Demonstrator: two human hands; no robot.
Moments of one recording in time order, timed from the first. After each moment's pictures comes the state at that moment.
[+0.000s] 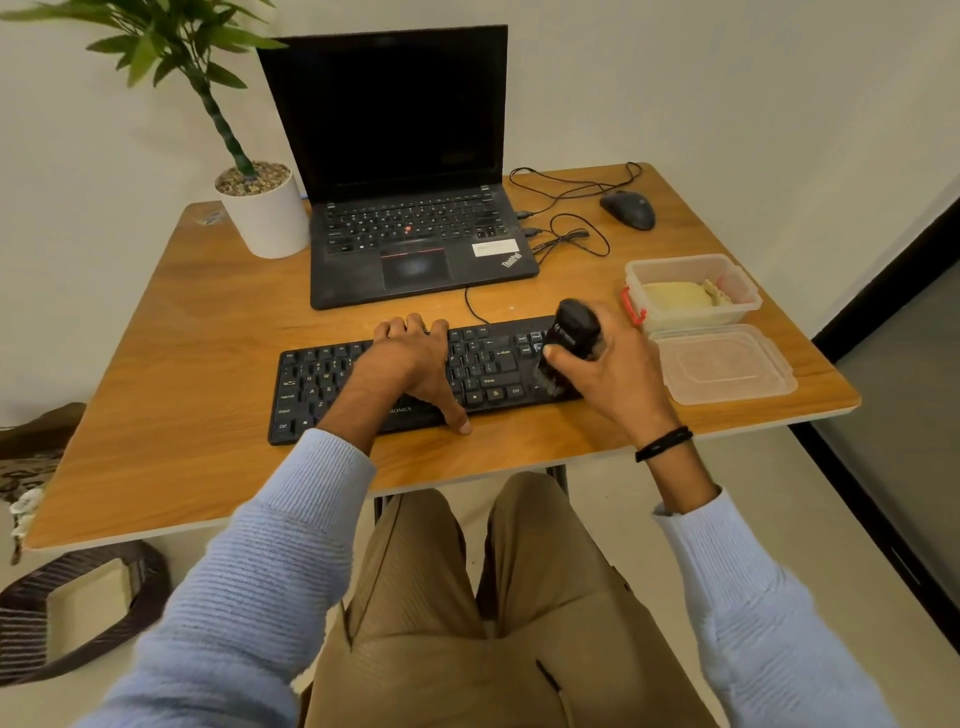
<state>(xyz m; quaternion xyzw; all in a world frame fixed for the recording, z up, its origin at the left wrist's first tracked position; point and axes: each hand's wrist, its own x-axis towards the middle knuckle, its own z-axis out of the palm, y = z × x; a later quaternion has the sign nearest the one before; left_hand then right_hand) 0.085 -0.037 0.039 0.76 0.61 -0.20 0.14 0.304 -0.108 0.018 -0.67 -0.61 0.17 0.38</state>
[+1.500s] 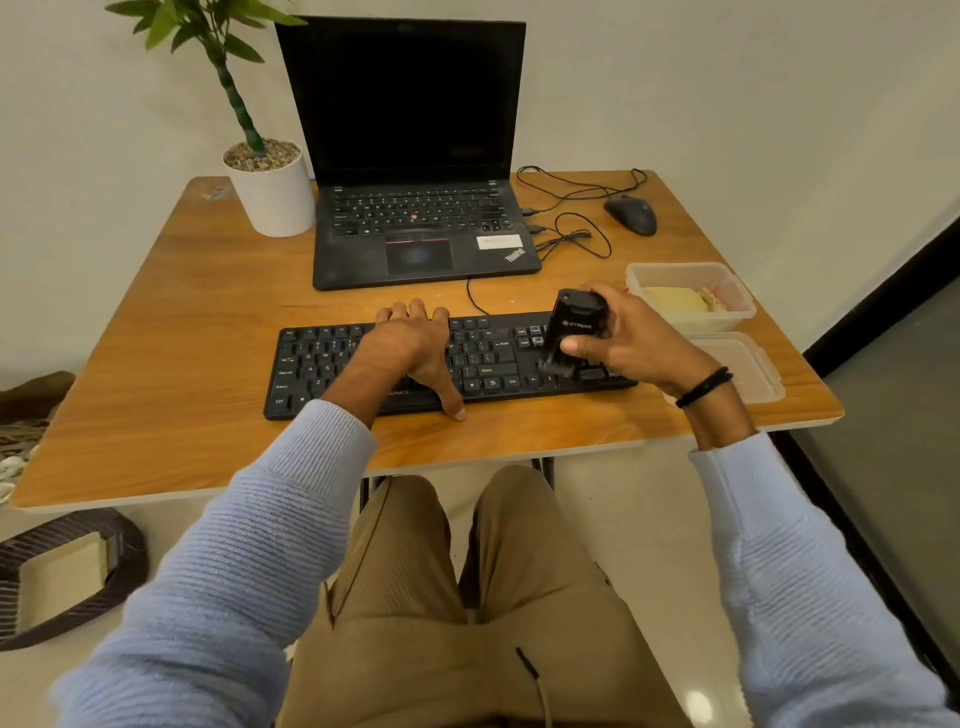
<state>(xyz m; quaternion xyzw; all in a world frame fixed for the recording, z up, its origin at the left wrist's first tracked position) 0.084 -0.039 0.040 0.76 0.61 -0.20 0.14 0.346 -0.083 0.049 -0.54 -0.70 0.39 0.25</state>
